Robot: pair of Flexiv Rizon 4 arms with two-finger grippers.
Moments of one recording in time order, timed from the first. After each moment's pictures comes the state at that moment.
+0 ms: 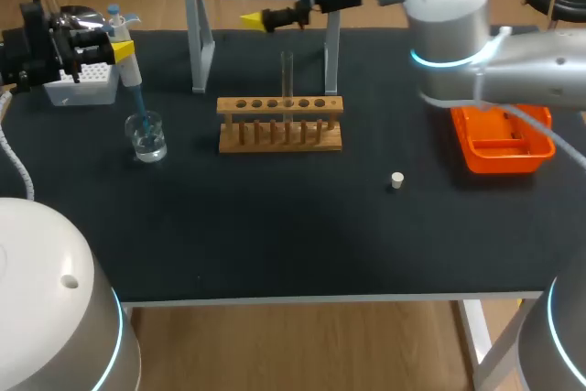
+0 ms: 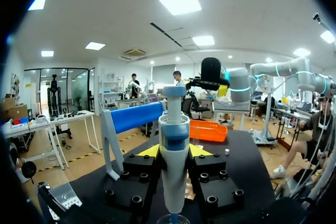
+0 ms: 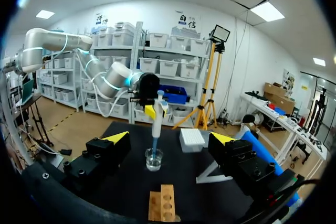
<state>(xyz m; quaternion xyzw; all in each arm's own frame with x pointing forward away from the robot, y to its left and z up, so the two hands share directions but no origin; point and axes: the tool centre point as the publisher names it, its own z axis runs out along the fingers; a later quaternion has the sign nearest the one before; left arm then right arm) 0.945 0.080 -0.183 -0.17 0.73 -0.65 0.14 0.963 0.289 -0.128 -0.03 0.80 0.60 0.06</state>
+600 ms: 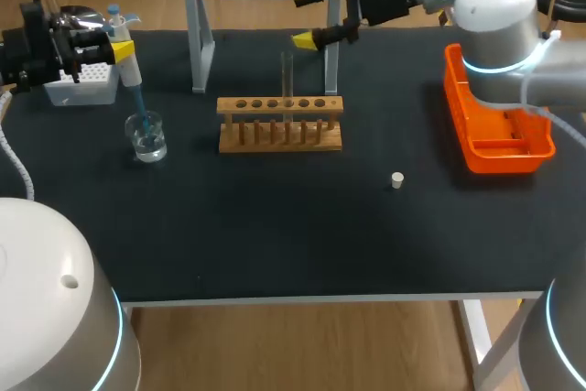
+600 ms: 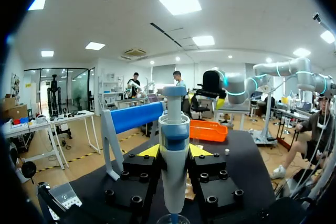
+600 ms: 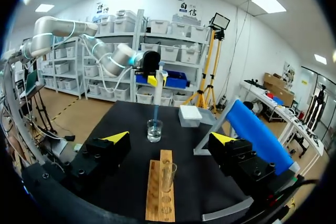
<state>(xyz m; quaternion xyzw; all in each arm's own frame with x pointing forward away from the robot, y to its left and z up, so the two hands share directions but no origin) 0.945 0.080 -0.183 -0.17 0.73 -0.65 0.14 0.969 0.217 -0.172 -0.03 0.83 0.55 0.05</state>
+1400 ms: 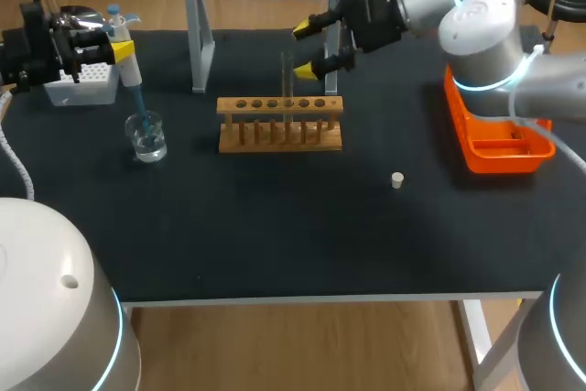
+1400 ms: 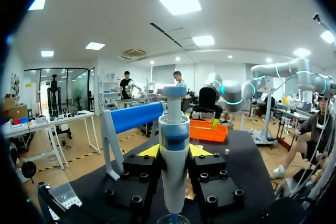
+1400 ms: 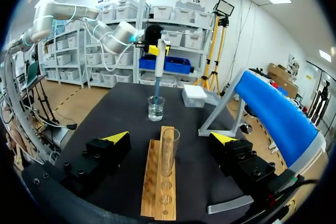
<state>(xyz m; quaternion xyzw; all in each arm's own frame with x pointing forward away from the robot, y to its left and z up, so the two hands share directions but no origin) 0.945 0.080 -0.183 -0.17 0.73 -0.65 0.14 0.979 0.216 -0.245 -0.04 0.86 0.51 0.04</state>
